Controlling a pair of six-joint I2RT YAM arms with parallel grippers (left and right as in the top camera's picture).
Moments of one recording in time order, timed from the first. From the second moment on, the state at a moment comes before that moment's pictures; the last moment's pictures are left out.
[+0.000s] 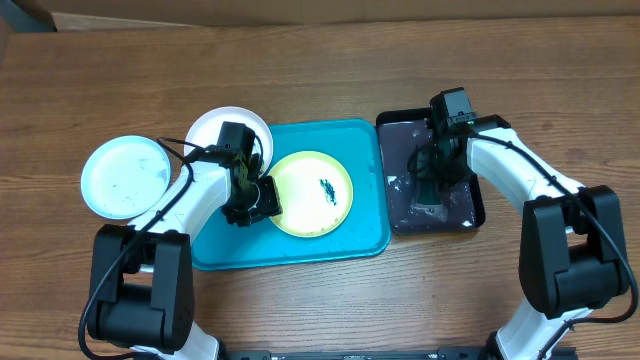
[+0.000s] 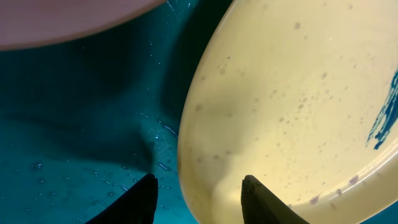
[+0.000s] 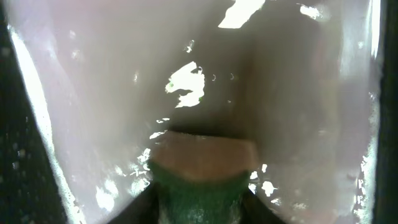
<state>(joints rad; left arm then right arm) -0.16 1.75 1.02 -0.77 0.25 -0.42 0.21 1.89 1.23 -0.71 -0.06 0.28</state>
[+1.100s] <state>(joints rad) -0.16 1.75 1.02 -0.77 0.25 -0.41 0.26 1.89 1.26 -0.83 -0.07 0.32</state>
